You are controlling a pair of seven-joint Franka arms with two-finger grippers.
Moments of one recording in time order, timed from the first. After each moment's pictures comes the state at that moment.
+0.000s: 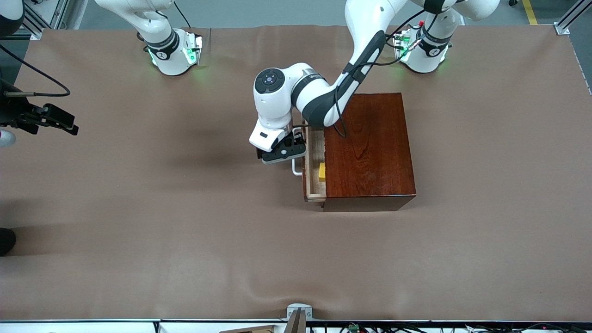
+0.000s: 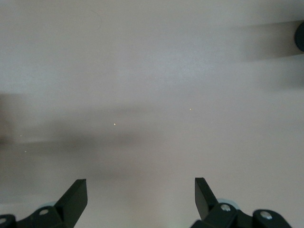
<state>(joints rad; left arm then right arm) -0.92 0.74 0.02 -1.33 0.10 2.18 -1.23 -0.03 0.02 0.00 -1.57 0.00 1.55 0.01</state>
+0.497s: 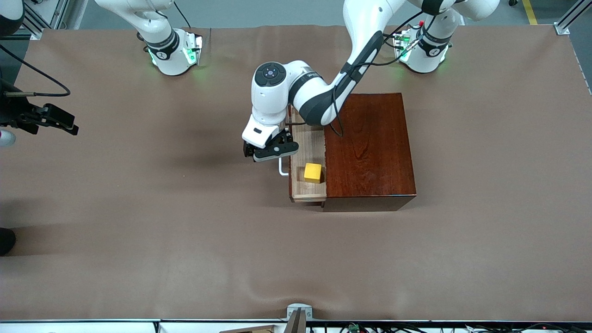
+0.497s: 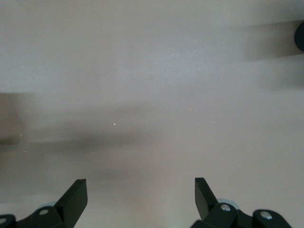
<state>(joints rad) -0.93 0.75 0.00 -1.29 0.06 2.28 -1.25 -0.03 0.02 0.00 -1.57 0.00 1.55 0.01</state>
